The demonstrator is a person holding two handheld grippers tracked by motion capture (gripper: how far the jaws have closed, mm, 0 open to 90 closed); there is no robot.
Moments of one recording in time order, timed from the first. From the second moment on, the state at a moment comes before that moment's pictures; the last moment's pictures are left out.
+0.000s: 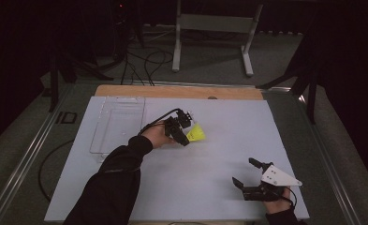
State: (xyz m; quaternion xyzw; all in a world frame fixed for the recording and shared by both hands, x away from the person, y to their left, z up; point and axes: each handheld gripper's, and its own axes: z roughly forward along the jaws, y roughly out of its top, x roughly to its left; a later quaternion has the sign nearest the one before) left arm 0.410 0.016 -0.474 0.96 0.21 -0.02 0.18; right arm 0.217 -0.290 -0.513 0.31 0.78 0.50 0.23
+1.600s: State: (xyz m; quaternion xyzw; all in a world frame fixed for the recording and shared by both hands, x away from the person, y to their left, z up) left arm 0.336 0.041 -0.394 0.97 0.15 -0.08 0.17; right arm 0.216 -0.291 -0.512 0.31 0.77 0.50 0.23
